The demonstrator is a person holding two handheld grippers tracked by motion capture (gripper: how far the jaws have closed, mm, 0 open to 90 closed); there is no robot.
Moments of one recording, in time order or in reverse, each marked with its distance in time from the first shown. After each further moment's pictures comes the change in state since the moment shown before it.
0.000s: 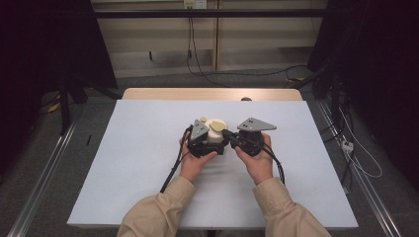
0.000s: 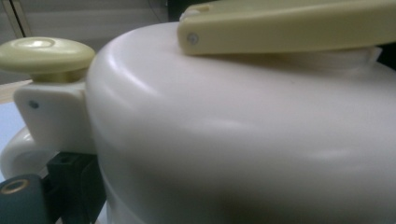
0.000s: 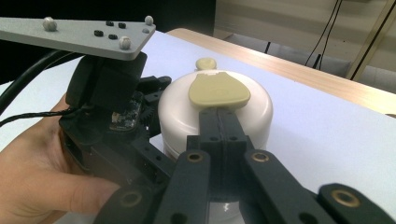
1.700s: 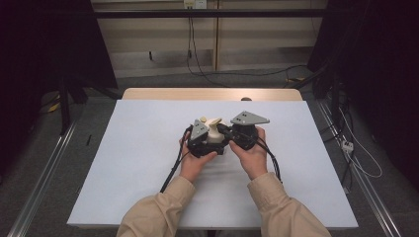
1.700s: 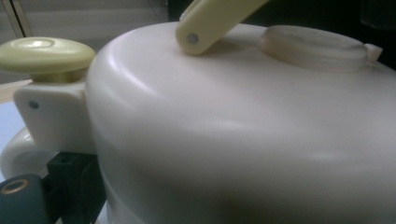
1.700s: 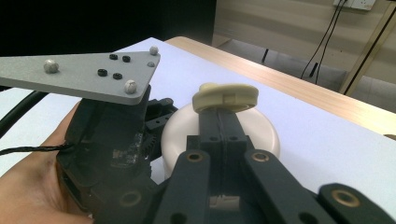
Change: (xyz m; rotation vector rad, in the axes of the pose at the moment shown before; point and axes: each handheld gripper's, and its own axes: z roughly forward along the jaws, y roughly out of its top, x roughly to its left) left arm 0.000 0.000 0.000 0.004 0.001 0.001; right arm 0.005 0.018 0.012 -0.011 -0.011 -0.029
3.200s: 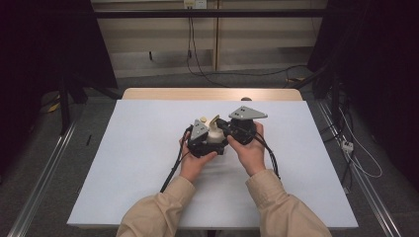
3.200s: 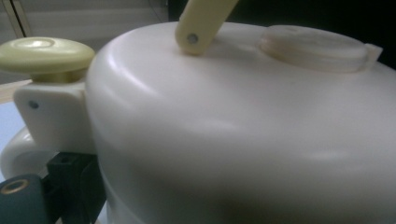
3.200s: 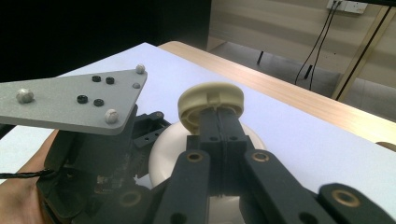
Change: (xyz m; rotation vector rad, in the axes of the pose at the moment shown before) left arm 0.000 0.000 0.000 -0.001 0.001 0.000; right arm -0.004 0.010 0.008 -0.006 -0.019 0.002
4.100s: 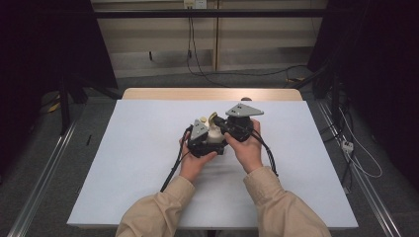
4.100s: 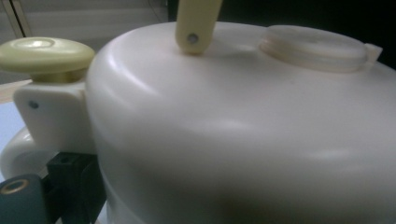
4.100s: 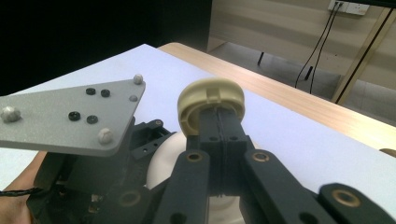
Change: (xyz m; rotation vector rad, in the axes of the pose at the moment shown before) left arm 0.000 0.000 0.000 -0.003 -0.001 -0.001; right arm 0.000 0.006 0.009 0.000 0.004 -0.007
